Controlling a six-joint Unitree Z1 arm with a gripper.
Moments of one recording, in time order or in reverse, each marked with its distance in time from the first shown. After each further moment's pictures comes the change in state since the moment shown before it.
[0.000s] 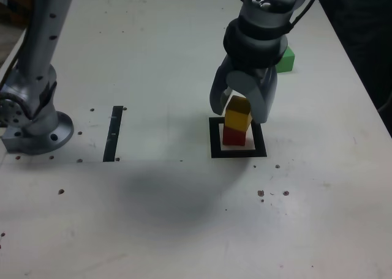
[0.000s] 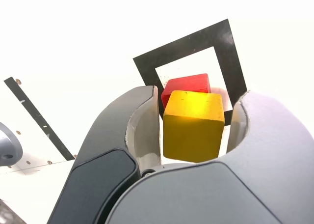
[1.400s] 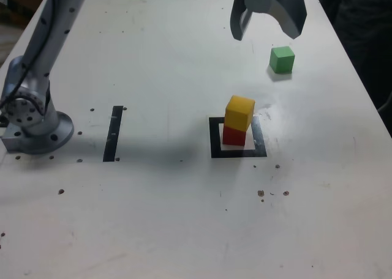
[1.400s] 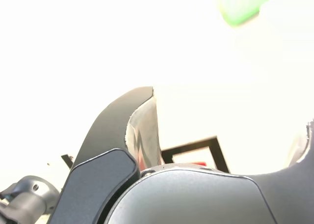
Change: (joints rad) arm 0.344 0.125 -0.438 0.198 0.110 0.330
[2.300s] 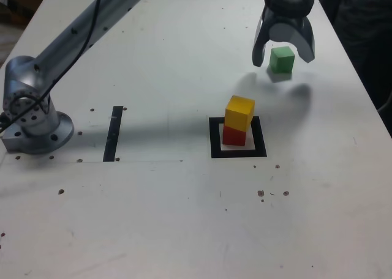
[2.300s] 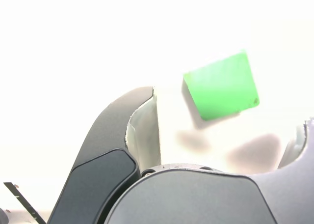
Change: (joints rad) arm 0.084 0.298 -0.279 0.028 -0.074 -0.055
